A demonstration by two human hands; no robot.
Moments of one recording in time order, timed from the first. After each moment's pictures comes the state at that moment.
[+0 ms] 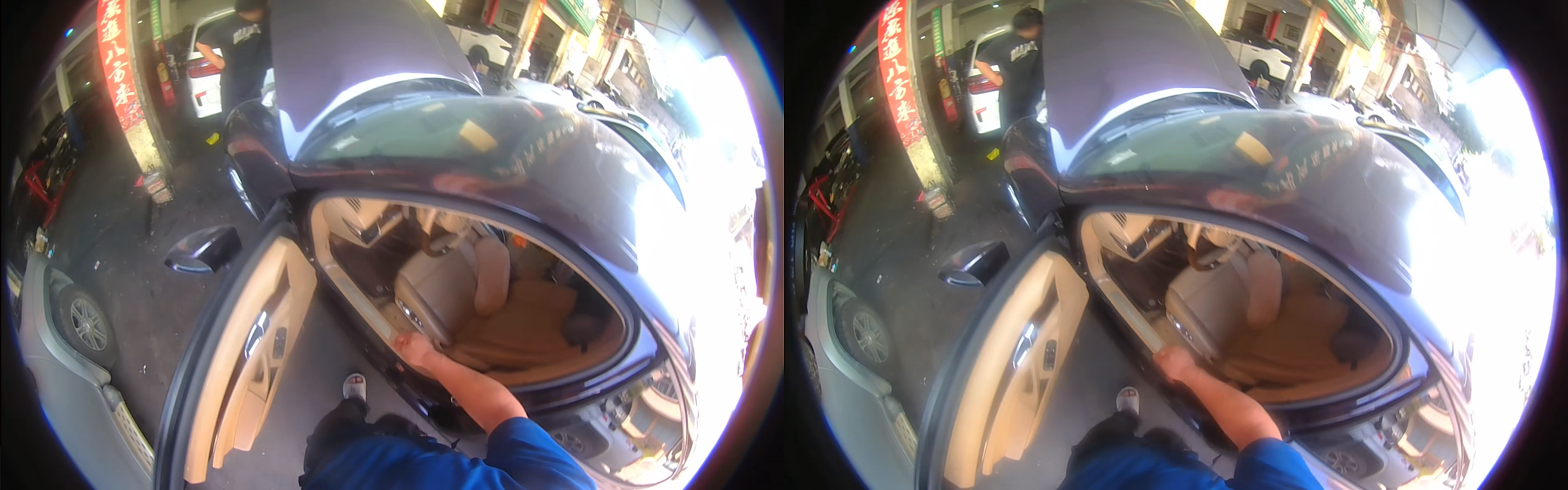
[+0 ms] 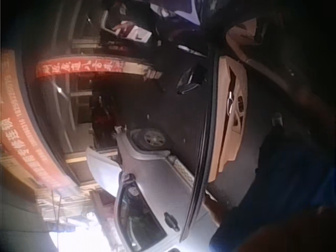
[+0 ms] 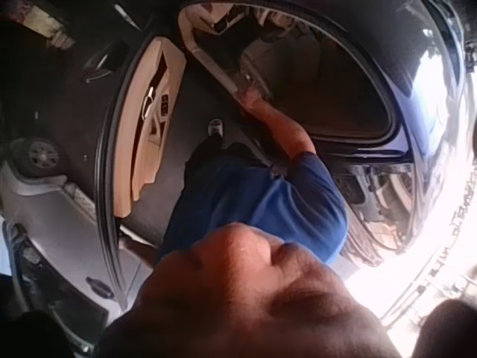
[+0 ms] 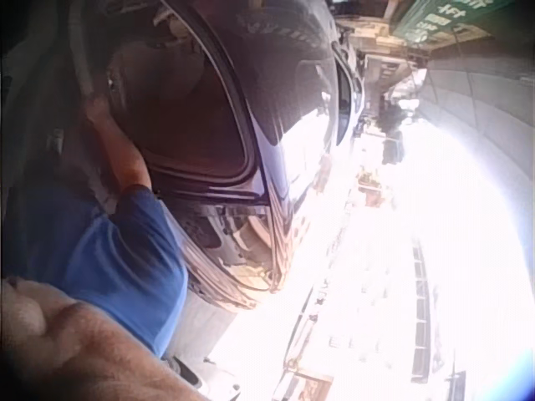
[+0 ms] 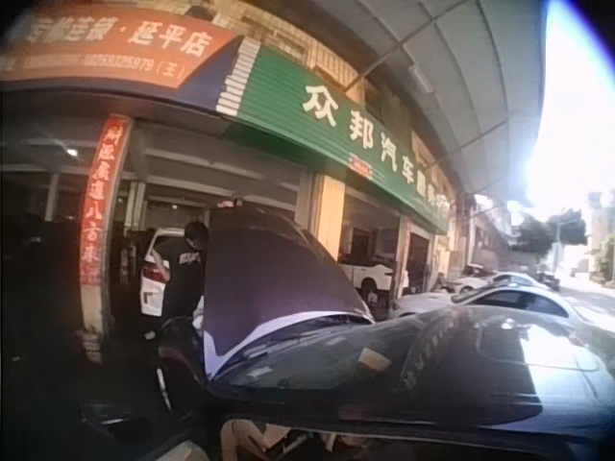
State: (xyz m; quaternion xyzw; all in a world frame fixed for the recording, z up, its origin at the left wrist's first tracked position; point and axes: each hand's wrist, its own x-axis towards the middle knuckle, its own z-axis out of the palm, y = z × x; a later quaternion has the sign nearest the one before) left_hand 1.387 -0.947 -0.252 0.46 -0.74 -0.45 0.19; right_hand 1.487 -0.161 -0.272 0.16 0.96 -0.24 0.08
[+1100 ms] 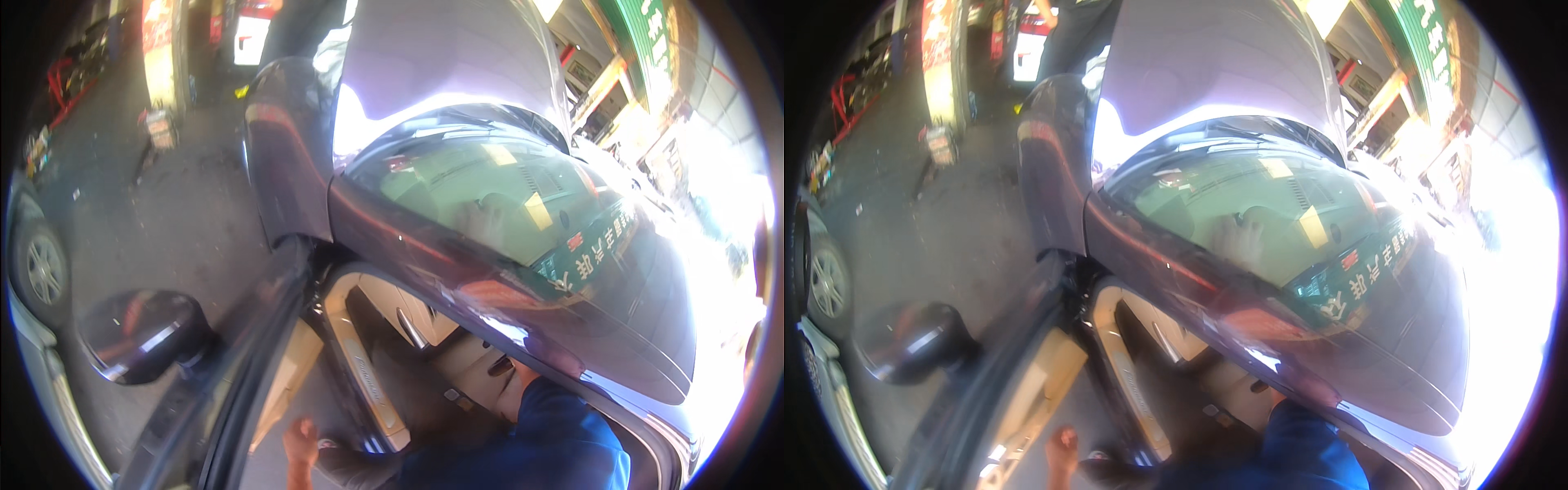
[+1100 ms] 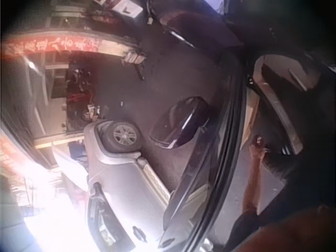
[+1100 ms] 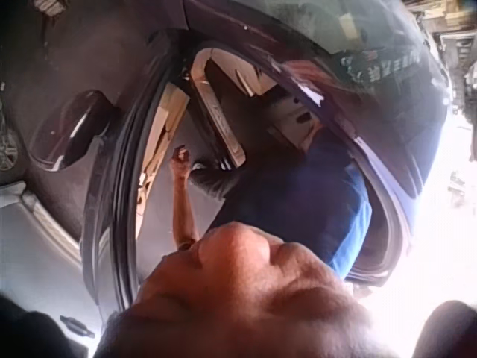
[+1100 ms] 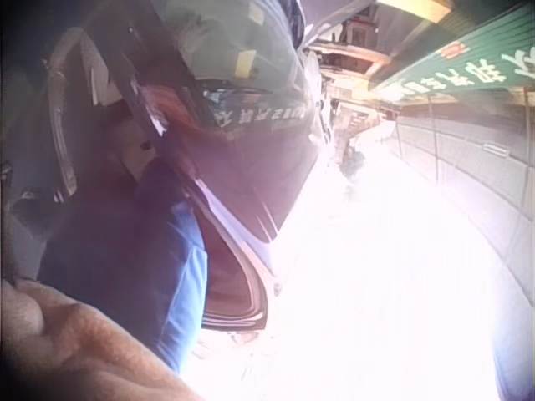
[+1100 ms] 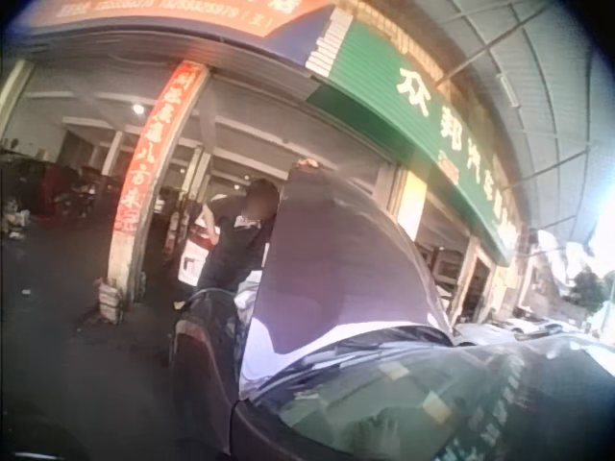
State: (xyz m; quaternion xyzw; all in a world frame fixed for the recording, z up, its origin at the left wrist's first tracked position) left_hand 1.216 -0.402 -0.471 0.07 -0.85 -0.50 -0.10; right_hand 0.978 0.109 -0.203 0.09 0.91 0.04 -0.40
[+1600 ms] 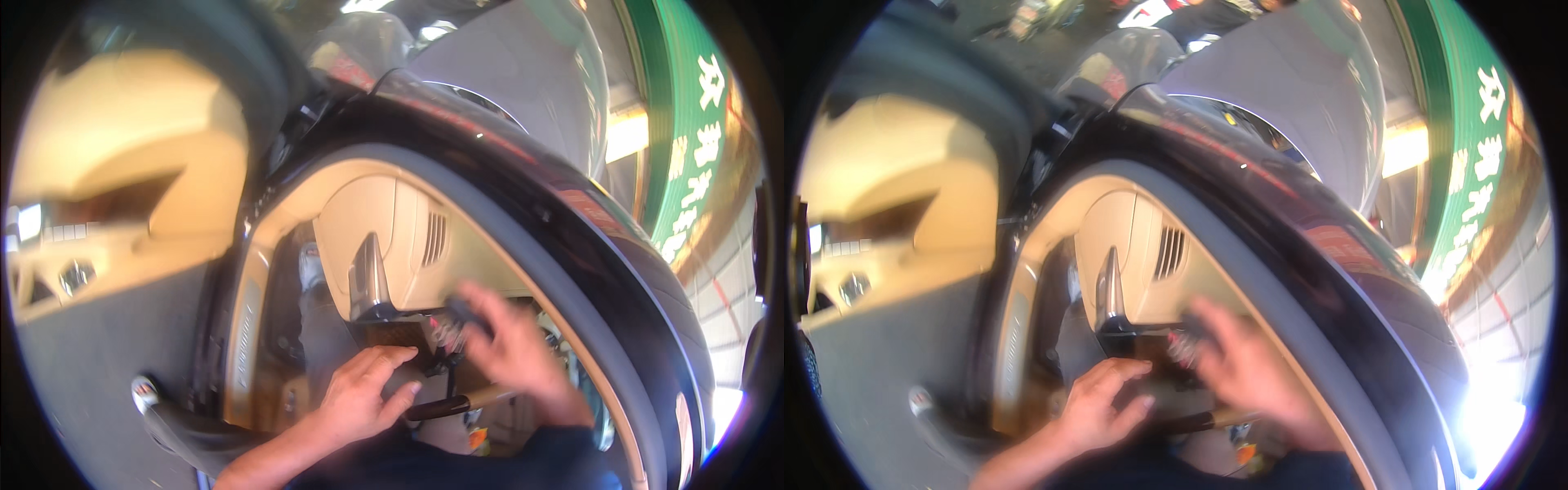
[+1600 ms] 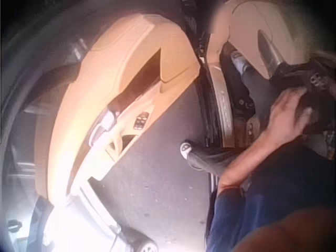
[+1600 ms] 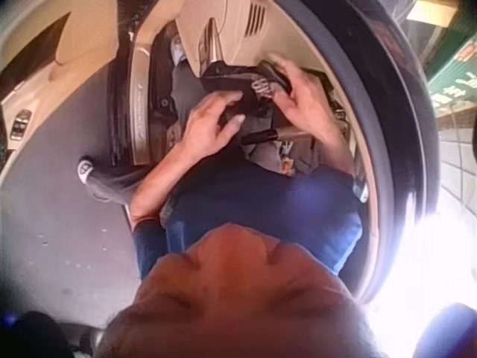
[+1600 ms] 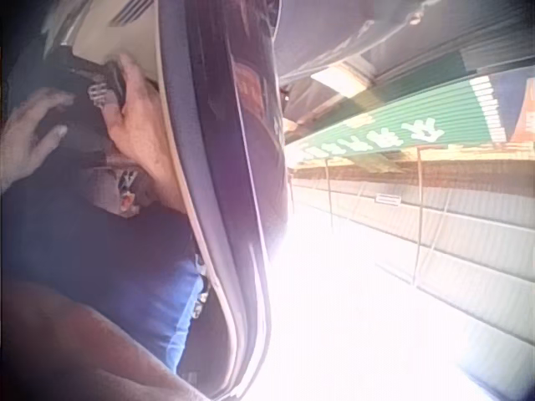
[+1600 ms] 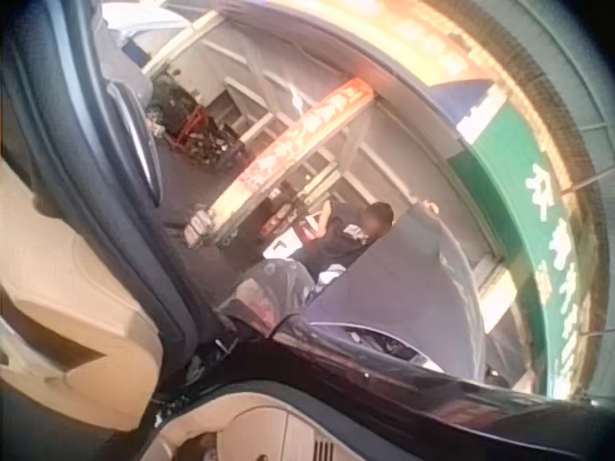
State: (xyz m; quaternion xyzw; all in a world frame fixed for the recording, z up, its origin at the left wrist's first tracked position) left_hand 1.204 -0.079 -0.346 -0.18 -0.62 -0.75 0.16; right_hand 1.147 0.095 -0.137 -0.20 0.97 -0.06 0.09
